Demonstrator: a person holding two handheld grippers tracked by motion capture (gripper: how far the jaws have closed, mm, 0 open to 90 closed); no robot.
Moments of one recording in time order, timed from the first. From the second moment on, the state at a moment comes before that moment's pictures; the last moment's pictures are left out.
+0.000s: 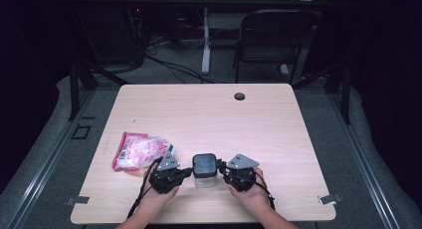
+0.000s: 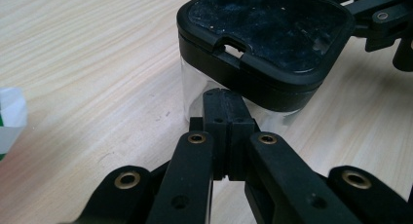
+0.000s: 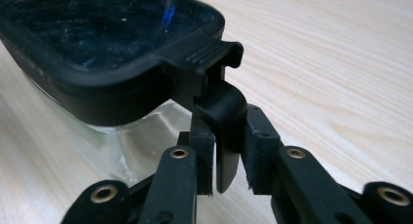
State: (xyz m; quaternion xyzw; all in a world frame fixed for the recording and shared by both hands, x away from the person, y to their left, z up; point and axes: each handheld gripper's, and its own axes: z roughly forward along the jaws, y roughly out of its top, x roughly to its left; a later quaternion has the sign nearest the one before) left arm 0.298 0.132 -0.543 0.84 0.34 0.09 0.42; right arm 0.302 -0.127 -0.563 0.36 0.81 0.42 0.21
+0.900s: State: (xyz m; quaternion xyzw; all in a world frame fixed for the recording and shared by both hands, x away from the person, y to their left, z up) left arm 0.303 0.150 -0.516 0.82 0.34 0.10 0.44; right arm 0.292 -0.151 -0.527 0.37 0.83 0.40 0.13
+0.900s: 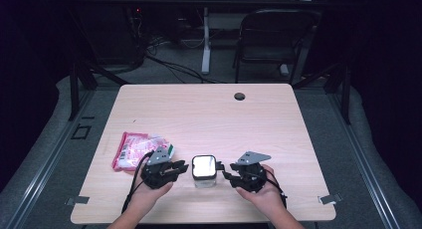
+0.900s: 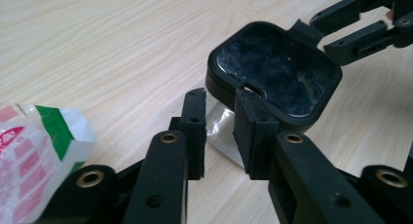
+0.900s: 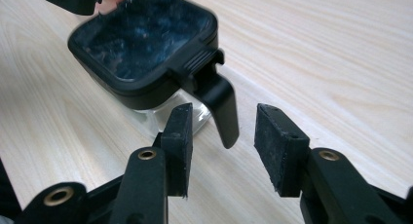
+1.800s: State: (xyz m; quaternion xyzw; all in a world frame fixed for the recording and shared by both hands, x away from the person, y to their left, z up) left arm 0.321 0.151 -0.507 0.82 0.32 0.10 0.46; right arm 0.310 -0.129 -0.487 0.44 0.80 0.39 0.10
